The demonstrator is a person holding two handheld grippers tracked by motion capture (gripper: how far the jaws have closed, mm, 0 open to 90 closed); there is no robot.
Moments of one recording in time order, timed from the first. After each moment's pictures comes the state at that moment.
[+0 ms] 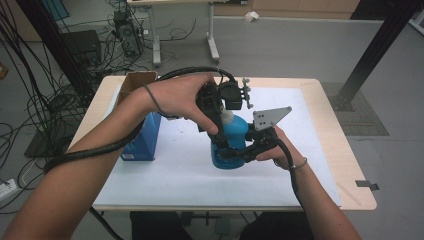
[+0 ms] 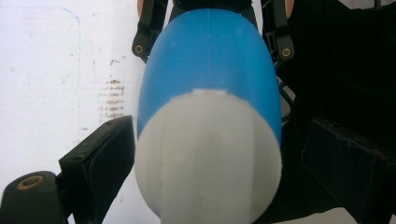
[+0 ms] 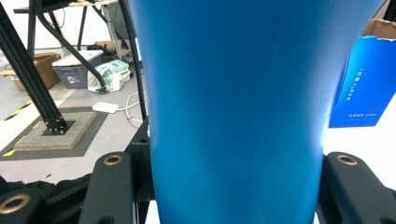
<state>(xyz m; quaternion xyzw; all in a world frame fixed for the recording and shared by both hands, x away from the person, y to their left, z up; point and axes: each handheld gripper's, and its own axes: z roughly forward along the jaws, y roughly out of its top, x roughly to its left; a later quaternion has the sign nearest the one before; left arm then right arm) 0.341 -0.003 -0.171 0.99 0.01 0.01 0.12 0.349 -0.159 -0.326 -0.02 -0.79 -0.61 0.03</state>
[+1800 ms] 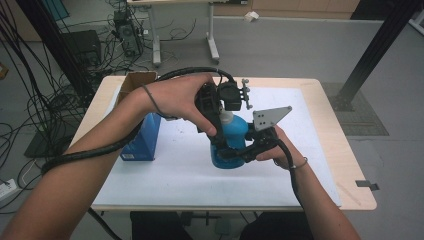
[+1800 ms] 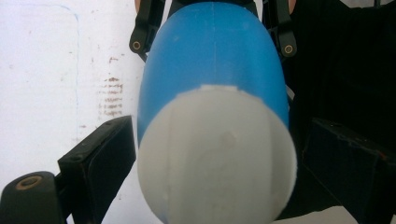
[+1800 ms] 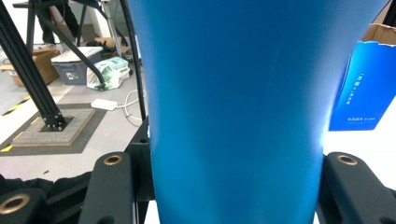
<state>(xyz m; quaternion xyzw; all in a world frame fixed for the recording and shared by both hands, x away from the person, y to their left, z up) 0.339 0.000 -0.170 0.99 0.01 0.01 0.11 0.347 -0.157 -0.321 -0.01 -0.80 -0.60 0.02</state>
